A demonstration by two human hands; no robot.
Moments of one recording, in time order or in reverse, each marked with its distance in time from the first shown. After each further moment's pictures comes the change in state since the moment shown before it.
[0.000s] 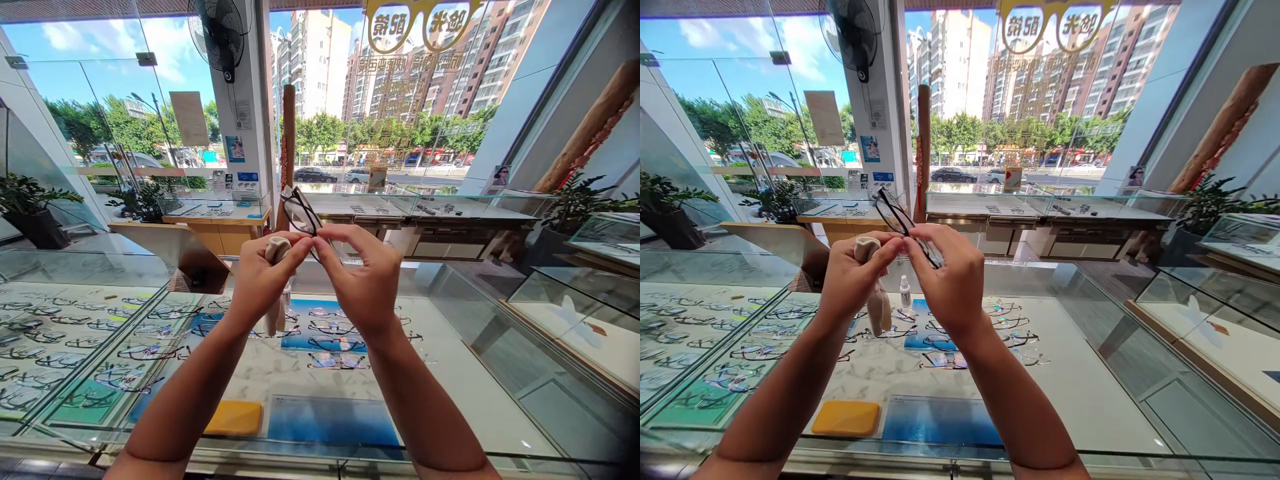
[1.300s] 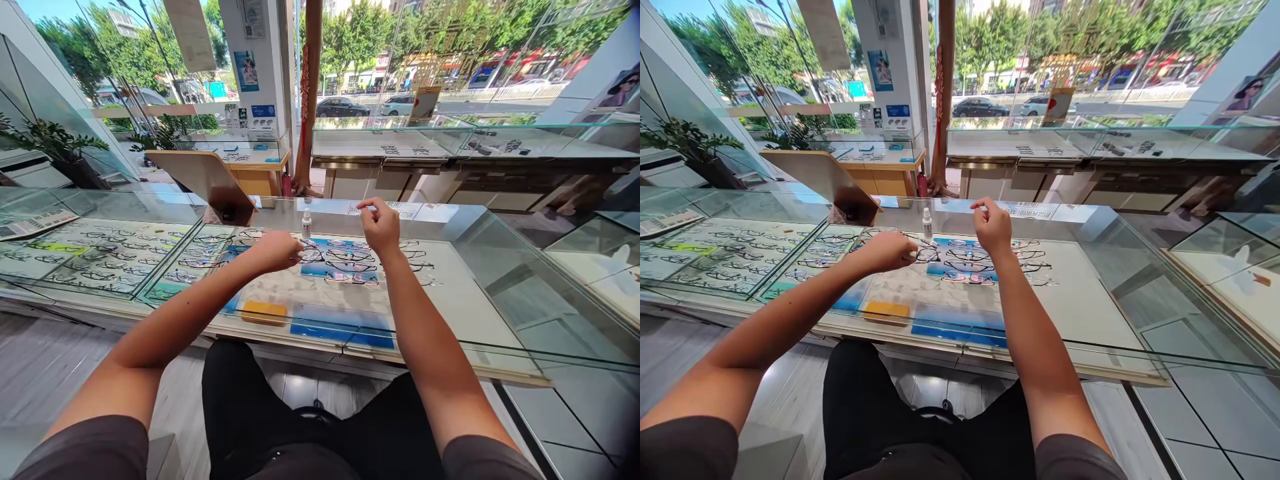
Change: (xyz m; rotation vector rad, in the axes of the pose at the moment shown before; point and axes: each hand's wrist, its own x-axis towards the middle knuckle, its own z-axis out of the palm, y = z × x) left_hand -0.064 -0.062 -0.047 1.255 -1.138 -0.120; right_hand -0.084 0.147 -0.004 -0.149 -0.199 0.400
